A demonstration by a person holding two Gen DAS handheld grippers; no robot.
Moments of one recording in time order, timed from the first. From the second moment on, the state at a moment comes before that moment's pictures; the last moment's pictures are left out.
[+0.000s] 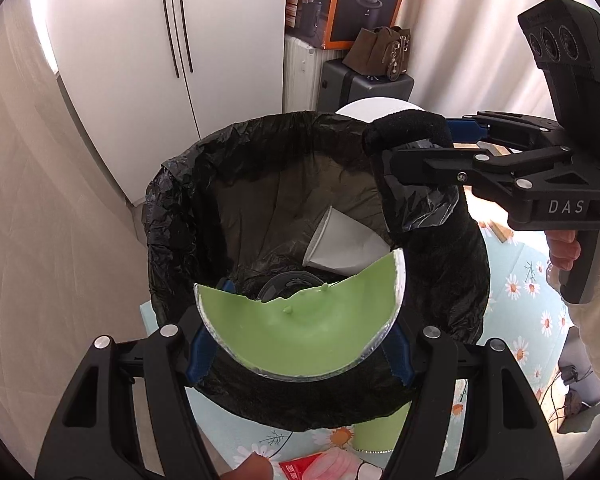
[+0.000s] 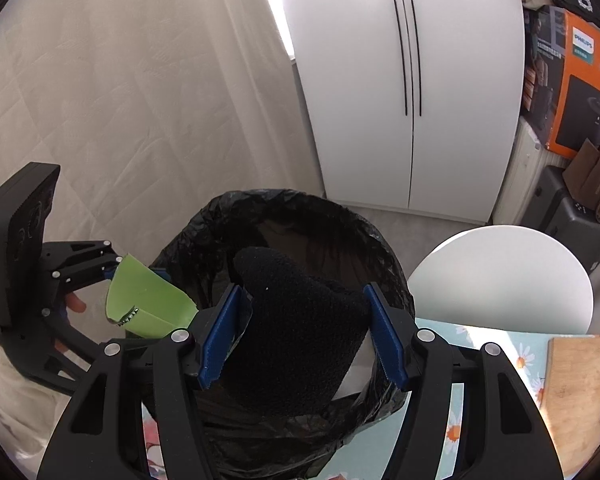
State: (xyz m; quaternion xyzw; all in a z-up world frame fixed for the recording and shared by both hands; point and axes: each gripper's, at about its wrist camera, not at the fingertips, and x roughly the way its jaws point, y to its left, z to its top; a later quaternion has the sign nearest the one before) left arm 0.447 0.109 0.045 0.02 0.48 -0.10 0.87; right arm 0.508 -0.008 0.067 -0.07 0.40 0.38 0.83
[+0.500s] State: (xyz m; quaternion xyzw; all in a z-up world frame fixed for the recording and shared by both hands) left arm 0.430 0.123 0.031 -0.01 0.46 -0.10 0.88; right arm 0.512 -0.032 0.073 -0.07 0.38 0.33 0.86
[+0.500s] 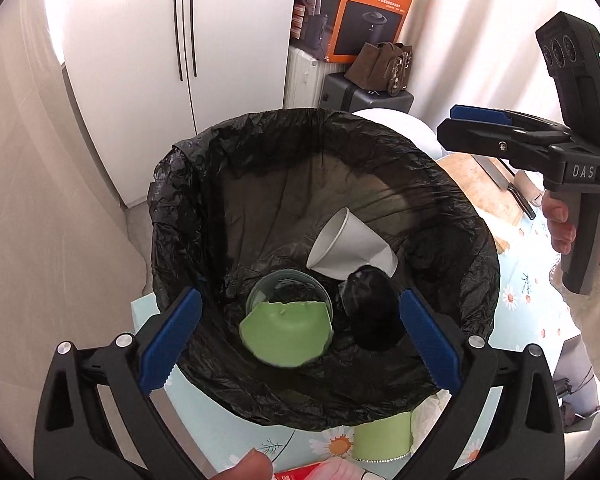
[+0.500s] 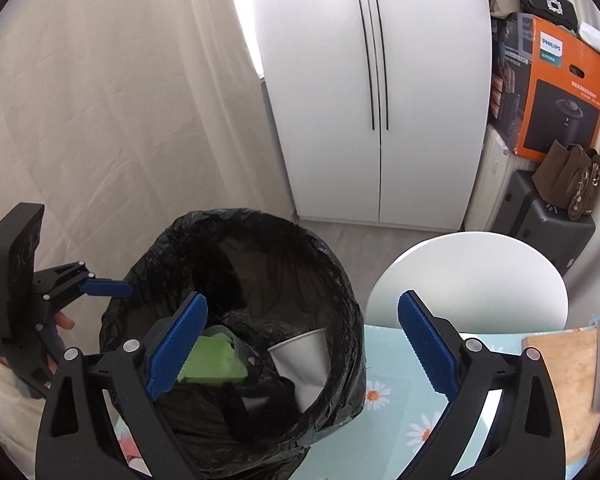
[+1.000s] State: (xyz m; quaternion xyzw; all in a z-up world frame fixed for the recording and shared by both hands) left arm 0.349 0.097 0.065 0.00 0.44 -0.03 0.90; right arm 0.458 -0.071 0.082 -0.08 0.37 0.37 0.85
